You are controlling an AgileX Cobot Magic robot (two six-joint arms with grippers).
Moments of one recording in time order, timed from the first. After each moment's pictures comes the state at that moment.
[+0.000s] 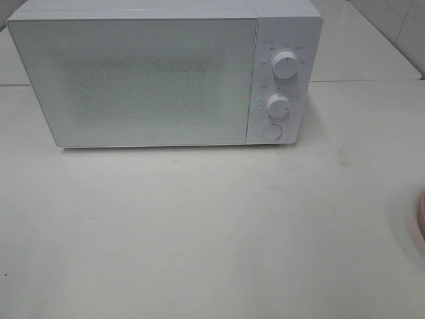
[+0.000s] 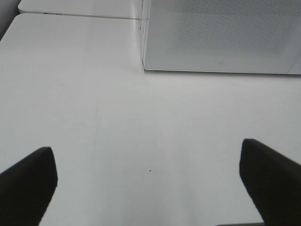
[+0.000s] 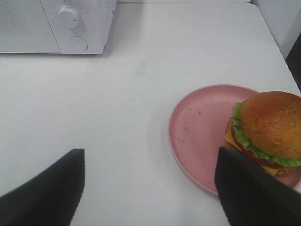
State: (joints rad) left arm -0.02 0.00 -0.50 -0.06 1.05 0.02; right arm 0.11 0.00 -0.51 -0.08 1.04 0.10
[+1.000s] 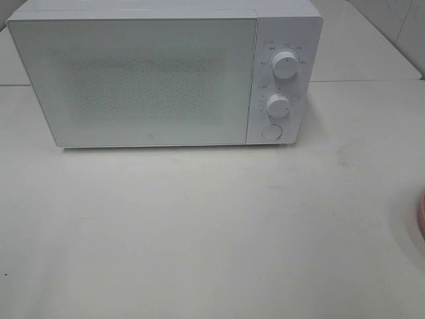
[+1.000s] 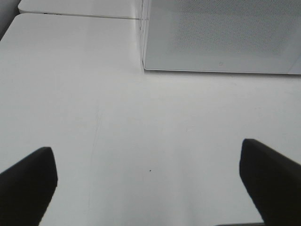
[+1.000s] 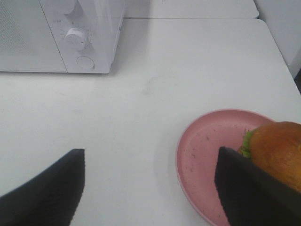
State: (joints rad) left arm -0.02 0.00 -0.50 -0.06 1.05 0.02; right arm 0.11 0.18 -0.54 -0.07 0.88 0.10
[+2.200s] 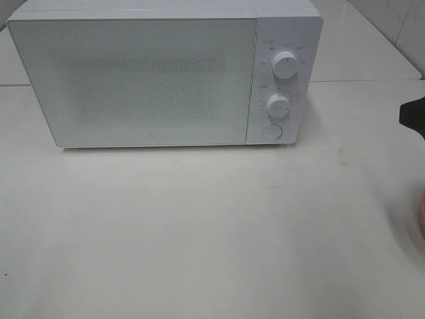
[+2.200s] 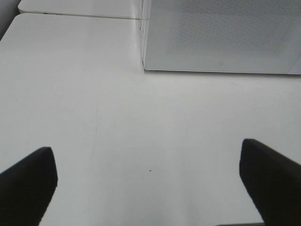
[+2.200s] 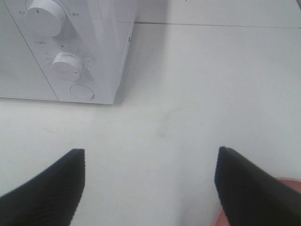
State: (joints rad) left arm -0.02 0.00 -0.50 -0.06 1.05 0.02; right arm 0.11 0.92 -0.48 -0.07 0.13 0.10
